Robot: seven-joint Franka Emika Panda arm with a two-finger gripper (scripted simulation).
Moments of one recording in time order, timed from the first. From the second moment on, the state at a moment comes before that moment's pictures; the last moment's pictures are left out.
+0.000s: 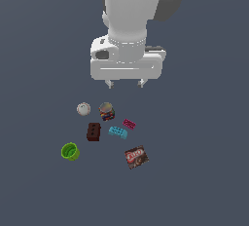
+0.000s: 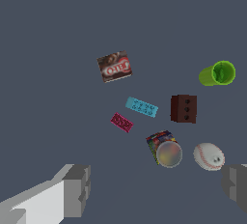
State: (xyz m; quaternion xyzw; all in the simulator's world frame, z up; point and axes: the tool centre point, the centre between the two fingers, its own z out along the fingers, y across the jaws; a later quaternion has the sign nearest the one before) arm 0.003 0.004 0.315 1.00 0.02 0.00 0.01
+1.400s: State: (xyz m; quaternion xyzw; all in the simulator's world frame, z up) arm 0.027 -0.025 0.275 1.00 0.03 0.01 0.01
